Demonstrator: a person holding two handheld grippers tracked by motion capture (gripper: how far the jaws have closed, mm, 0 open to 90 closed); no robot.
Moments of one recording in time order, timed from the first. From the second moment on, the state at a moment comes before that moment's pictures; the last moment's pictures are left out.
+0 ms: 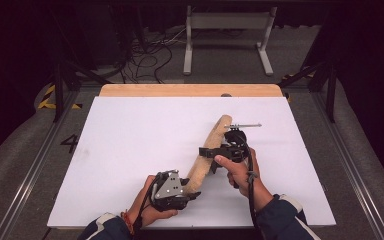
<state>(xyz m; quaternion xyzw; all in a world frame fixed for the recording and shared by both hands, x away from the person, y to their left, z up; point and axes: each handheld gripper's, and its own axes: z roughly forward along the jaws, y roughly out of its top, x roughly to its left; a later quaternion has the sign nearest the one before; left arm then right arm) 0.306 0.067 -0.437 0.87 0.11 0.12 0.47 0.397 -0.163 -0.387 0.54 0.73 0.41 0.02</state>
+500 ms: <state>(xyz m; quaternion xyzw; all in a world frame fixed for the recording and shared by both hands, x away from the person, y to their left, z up) 0.298 0.098 -0.431 0.87 0.11 0.10 0.46 0.402 -0.167 -0.379 0.53 0.75 0.39 0.00</state>
